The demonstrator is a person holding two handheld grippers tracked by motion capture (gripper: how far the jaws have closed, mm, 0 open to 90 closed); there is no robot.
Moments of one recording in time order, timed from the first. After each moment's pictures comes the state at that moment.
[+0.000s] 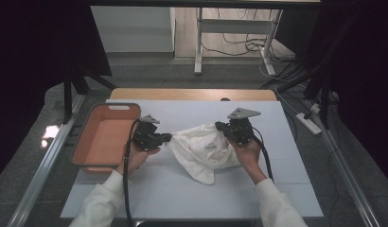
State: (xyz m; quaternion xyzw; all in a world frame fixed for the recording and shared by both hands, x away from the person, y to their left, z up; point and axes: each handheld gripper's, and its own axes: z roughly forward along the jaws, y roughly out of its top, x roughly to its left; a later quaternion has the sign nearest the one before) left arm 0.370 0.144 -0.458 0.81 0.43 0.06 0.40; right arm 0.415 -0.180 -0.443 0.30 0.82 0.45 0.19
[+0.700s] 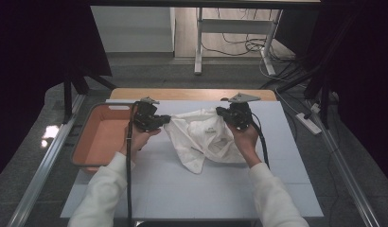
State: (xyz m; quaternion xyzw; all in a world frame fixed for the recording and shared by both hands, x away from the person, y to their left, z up) left arm 0.415 0.145 -0.428 0.79 0.46 0.11 0.39; right arm 0.456 -0.174 -0.422 0.33 0.80 0.46 0.21
